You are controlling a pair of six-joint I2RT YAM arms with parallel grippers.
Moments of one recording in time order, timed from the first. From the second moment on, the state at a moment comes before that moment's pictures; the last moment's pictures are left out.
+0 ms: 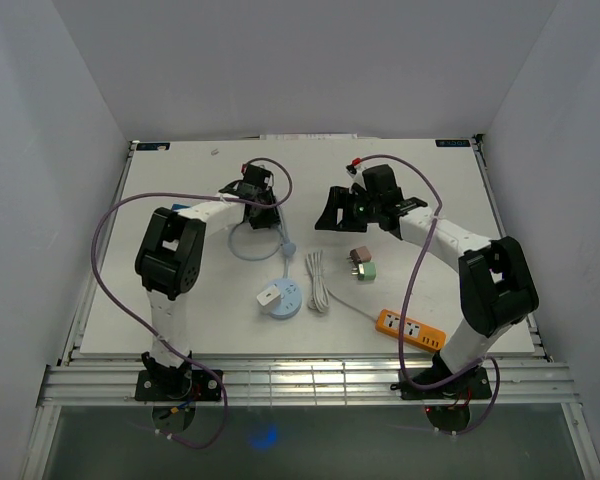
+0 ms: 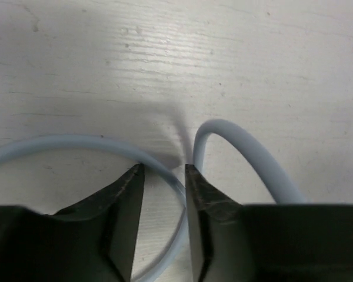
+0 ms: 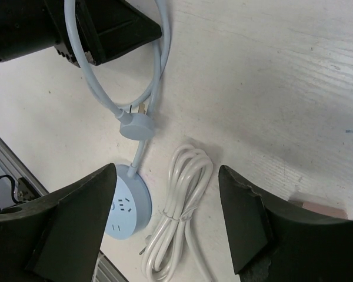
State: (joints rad) left arm -0.41 2.02 1.38 -0.28 -0.01 -0.58; right arm 0.47 1.68 1.15 -0.18 -0.42 0.46
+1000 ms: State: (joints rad) left arm -0.25 2.60 2.28 -0.39 -0.05 -0.39; right arm 0.42 1.49 0.94 -0.15 -0.43 0.44
